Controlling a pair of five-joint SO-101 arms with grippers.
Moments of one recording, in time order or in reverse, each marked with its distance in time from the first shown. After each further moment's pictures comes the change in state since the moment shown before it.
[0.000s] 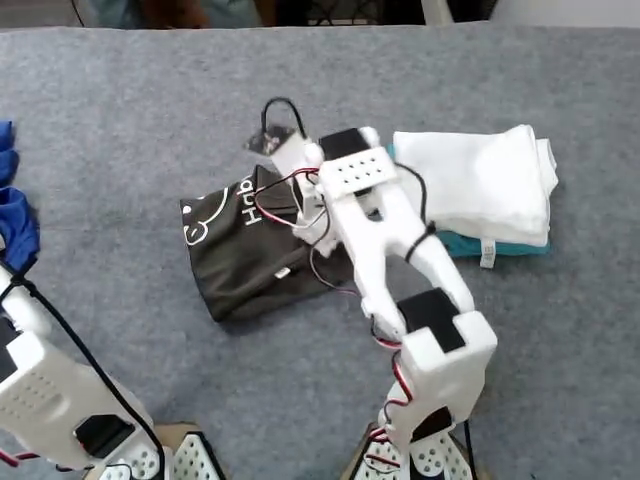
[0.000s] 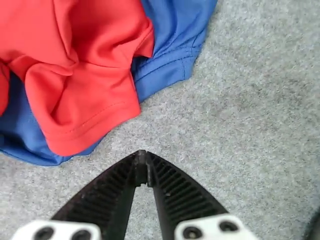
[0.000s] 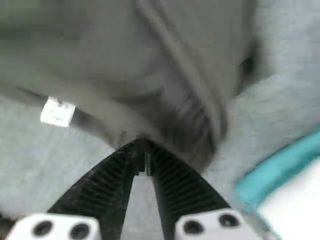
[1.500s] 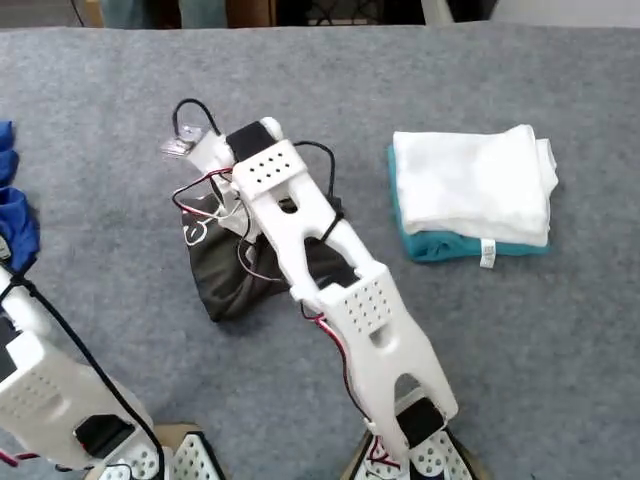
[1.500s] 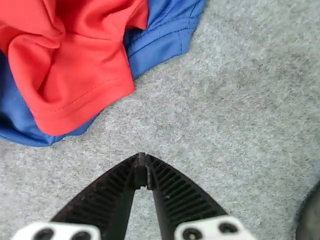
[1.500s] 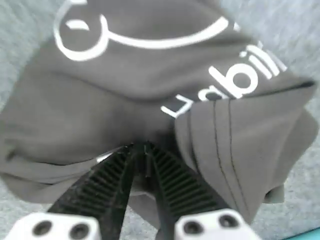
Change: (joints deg) left arm 0.0 0.0 0.0 5.5 0.1; right arm -12.2 36.2 -52.9 11.2 -5.1
